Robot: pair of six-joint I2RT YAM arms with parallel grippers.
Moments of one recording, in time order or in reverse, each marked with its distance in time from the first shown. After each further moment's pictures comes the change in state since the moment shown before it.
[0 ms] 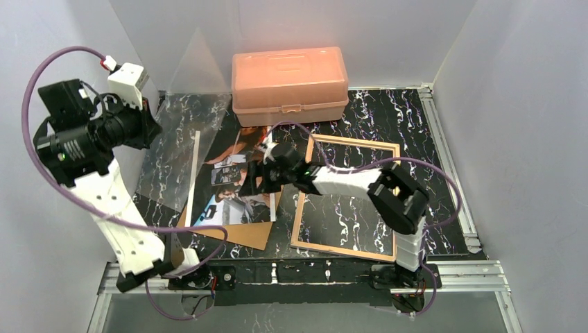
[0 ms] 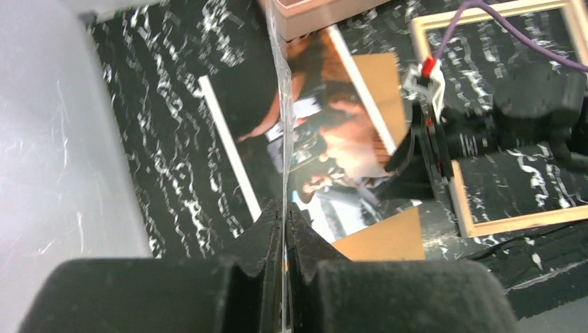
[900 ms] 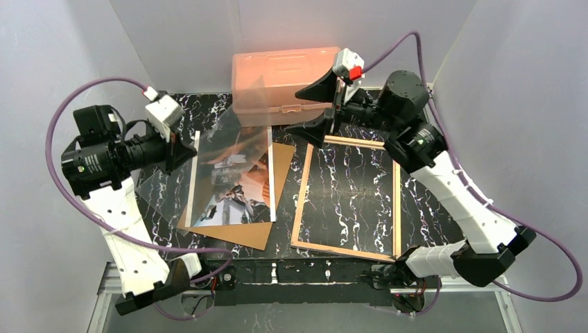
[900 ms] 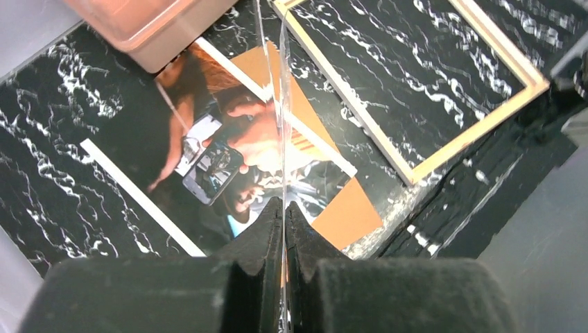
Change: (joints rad) left arm -0.068 -0.208 -0.370 0.000 0.330 0.228; right arm -0.297 -0.651 0.274 -0.188 -0.319 -0.658
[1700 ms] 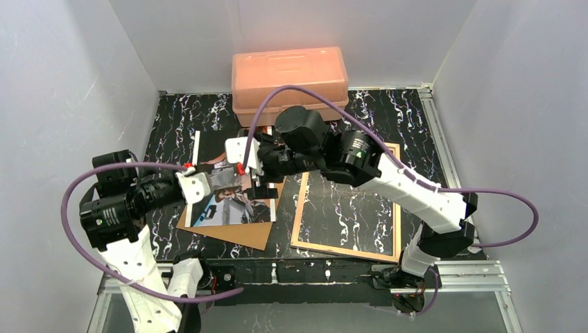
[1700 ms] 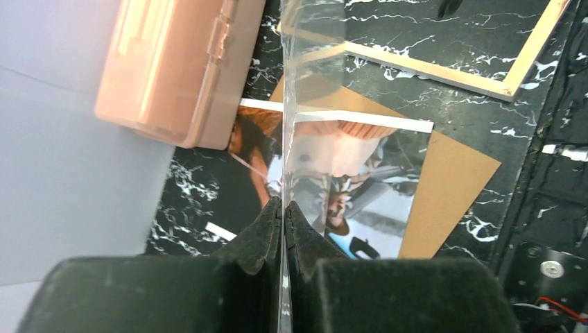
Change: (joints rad) left arm -0.055 -0.315 -0.344 -0.001 0.078 0.755; right arm 0.512 0.332 0.501 -0.703 0.350 -0.651
